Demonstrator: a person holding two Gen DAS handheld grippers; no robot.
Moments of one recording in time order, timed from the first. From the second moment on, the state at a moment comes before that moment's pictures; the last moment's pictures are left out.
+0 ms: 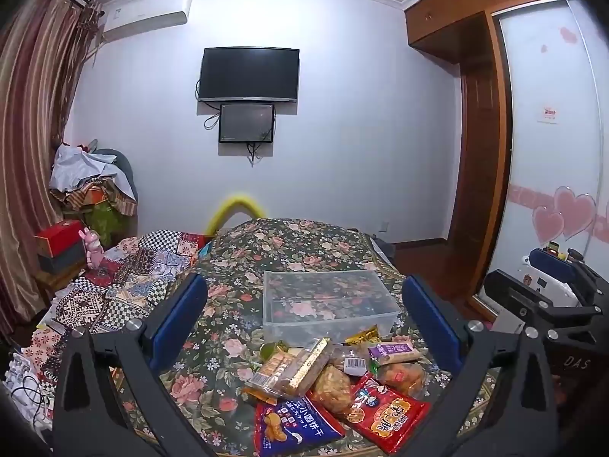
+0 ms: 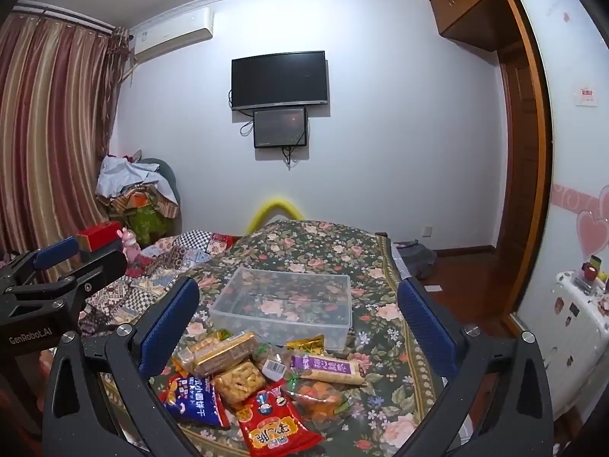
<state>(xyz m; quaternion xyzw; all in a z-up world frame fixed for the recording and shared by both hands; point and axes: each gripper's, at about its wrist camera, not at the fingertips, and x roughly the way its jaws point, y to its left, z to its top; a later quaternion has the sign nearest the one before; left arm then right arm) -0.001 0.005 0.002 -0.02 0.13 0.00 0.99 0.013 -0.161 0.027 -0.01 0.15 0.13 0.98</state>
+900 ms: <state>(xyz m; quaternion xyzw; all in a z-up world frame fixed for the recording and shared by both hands) -0.001 0.002 -0.001 -0.01 0.13 0.00 0.99 0.010 -0.163 0.029 0.00 0.14 0.13 0.98</state>
